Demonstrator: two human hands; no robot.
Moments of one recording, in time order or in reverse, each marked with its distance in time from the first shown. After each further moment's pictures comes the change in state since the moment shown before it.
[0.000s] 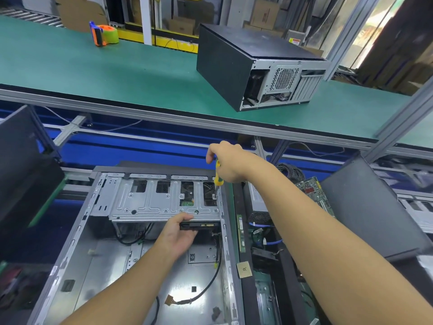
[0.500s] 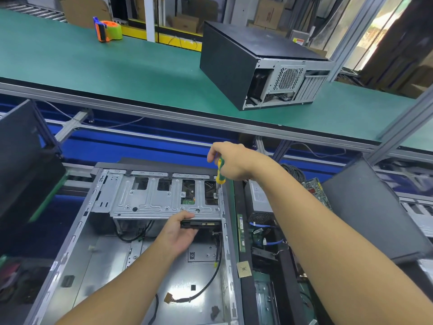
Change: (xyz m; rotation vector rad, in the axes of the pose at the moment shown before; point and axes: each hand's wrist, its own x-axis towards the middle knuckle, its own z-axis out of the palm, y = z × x) left_hand -0.001 0.001 -0.003 0.004 -0.014 -0.005; right_hand 0.000 0.001 -0.003 0.095 -0.033 0.005
